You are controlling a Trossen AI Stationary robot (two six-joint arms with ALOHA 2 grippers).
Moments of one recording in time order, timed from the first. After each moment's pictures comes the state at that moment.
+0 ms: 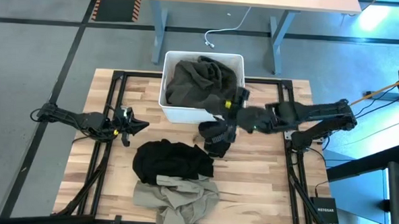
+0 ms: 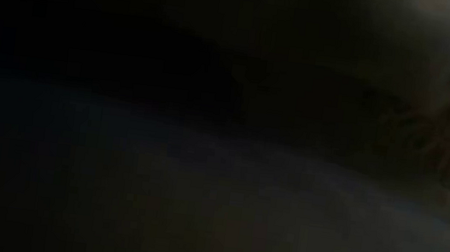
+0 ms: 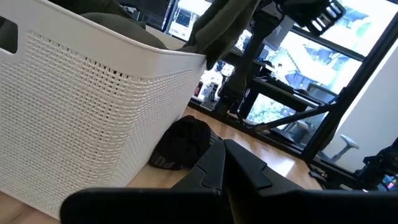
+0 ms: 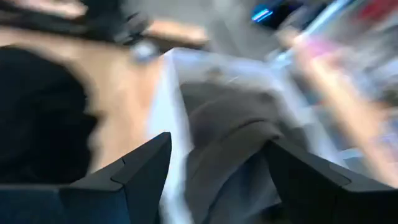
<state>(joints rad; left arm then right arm) -0.26 0.02 0.02 0.04 -0.46 -0.39 0.20 1.44 1.59 -0.79 0.63 -0.05</state>
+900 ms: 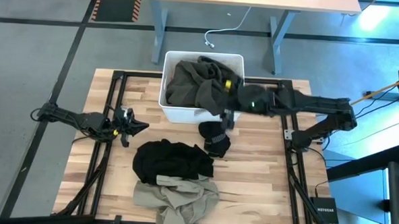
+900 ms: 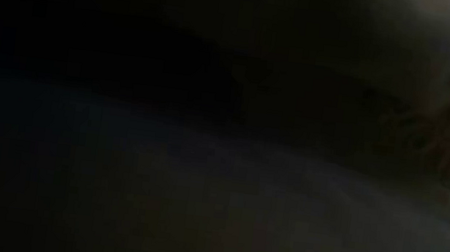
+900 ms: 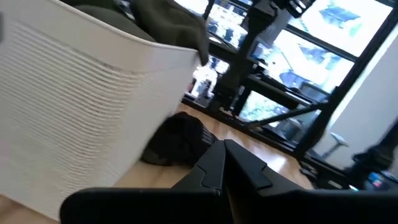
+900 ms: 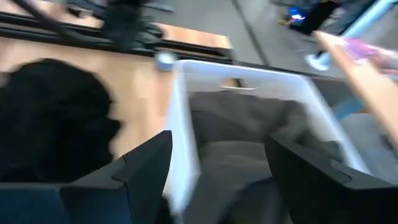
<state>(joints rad) -0.27 0.02 0.02 0.03 -0.43 -0.41 0.05 1.43 1.59 -0.72 0.35 -0.15</state>
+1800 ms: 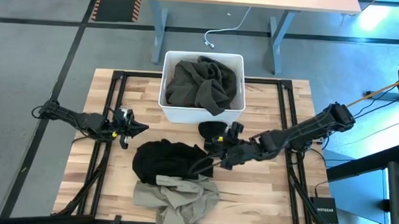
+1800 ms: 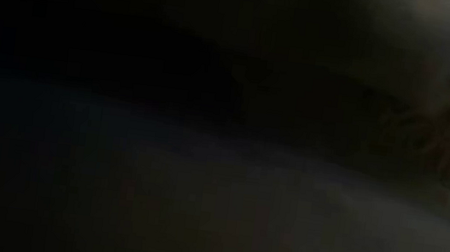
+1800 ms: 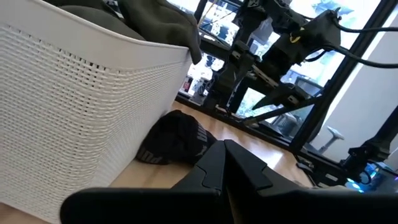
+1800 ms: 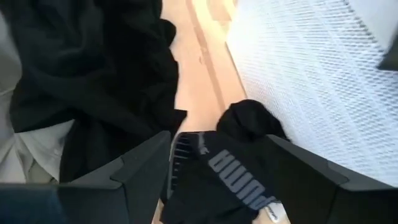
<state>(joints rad) -0.32 0.02 0.02 0.03 -0.46 -0.38 0.39 1.48 1.10 -0.55 0.55 0.36</state>
